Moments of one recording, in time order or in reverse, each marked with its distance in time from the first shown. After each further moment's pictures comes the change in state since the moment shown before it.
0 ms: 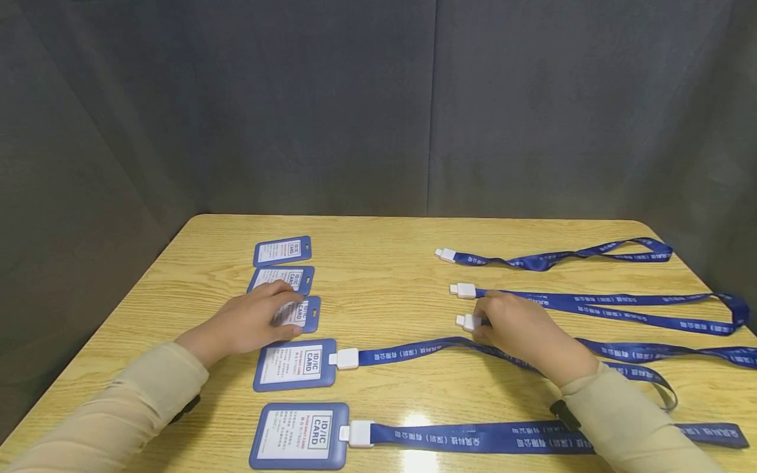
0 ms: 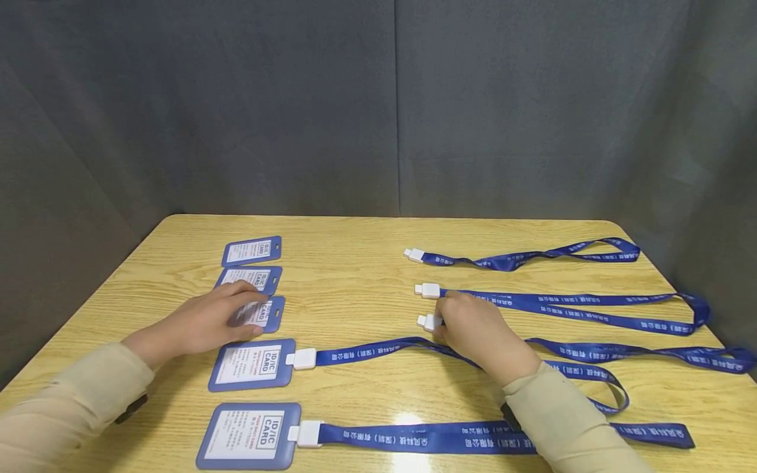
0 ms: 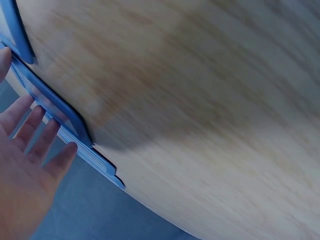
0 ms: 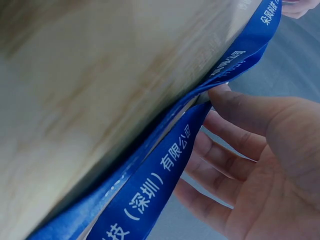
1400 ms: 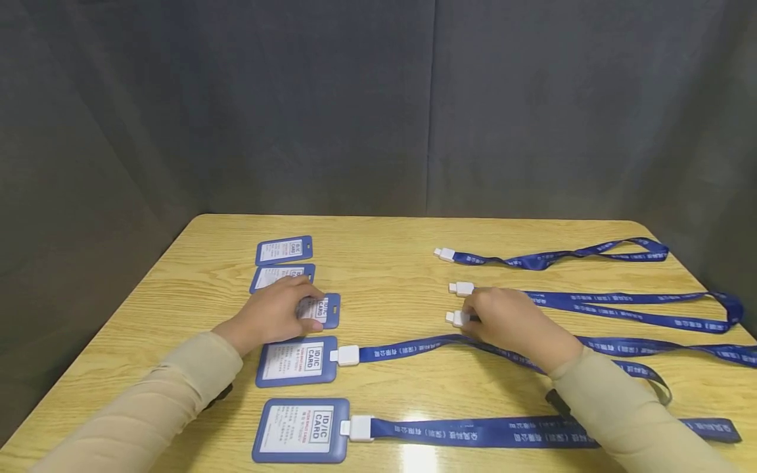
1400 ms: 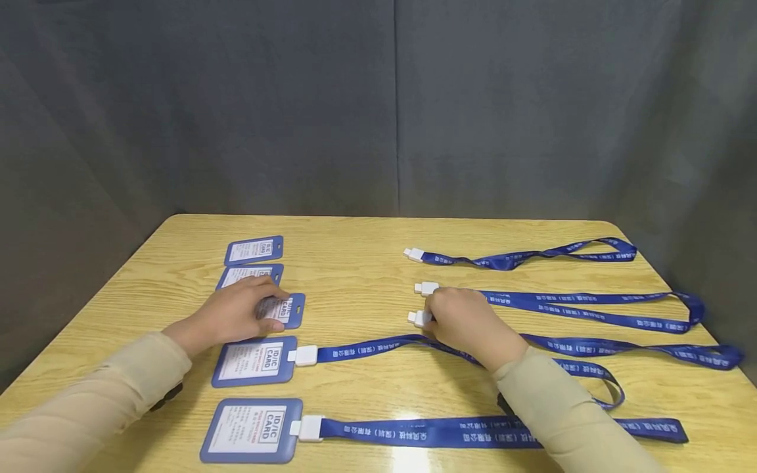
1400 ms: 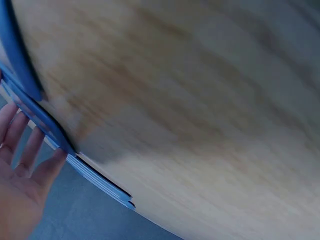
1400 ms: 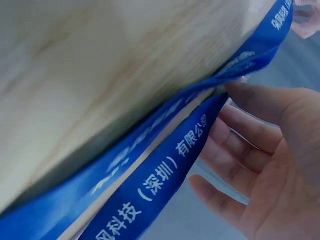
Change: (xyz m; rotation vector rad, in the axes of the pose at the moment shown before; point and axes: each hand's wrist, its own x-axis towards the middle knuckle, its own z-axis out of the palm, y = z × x) left_hand 0.023 0.026 0.009 -0.027 0.065 -0.024; right_hand 0.010 -0.003 -0.001 -0.048 0.000 -0.117
